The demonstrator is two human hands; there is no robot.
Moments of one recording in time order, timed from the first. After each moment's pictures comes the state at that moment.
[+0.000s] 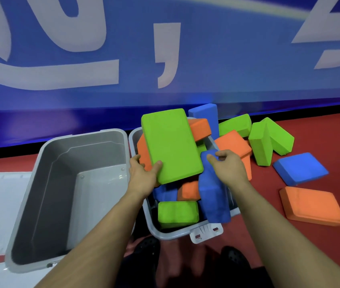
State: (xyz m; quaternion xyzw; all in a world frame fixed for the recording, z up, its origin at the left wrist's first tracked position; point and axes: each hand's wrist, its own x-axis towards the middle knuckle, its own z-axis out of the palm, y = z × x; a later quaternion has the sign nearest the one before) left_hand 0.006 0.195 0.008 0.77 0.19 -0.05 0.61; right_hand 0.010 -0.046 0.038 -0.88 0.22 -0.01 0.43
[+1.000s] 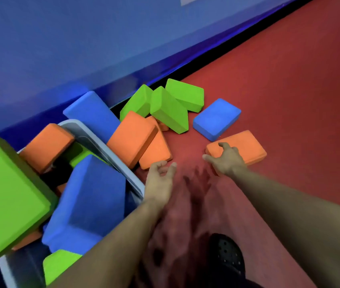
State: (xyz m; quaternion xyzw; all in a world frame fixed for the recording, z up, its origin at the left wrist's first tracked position) left_hand -0.011 -0.179 -0.091 0.79 0.04 -0.27 0.56; right_hand -0.051 -0.399 -0.126 -0.82 0.43 0.07 0.38
